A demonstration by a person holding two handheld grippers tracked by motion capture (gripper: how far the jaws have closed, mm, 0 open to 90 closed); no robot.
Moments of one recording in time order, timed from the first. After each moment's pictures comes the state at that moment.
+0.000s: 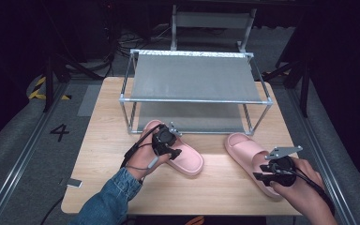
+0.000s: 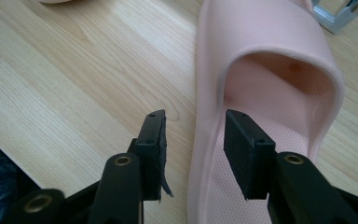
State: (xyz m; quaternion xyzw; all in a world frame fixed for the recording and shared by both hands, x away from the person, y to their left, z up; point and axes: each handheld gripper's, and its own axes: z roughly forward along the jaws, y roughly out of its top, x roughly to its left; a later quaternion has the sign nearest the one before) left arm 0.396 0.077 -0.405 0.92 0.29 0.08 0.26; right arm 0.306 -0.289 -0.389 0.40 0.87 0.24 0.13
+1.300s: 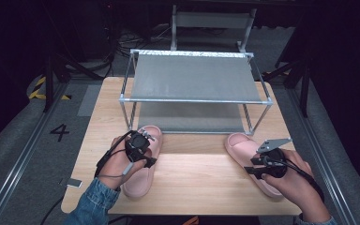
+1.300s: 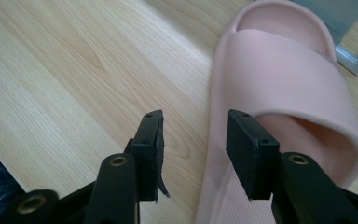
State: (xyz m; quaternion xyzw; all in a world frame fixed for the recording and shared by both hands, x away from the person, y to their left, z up) left arm 0.374 0.139 -0.404 0.90 0.40 0.05 0.19; right arm 0.326 -0.272 -0.387 0.38 0.88 0.26 0.11
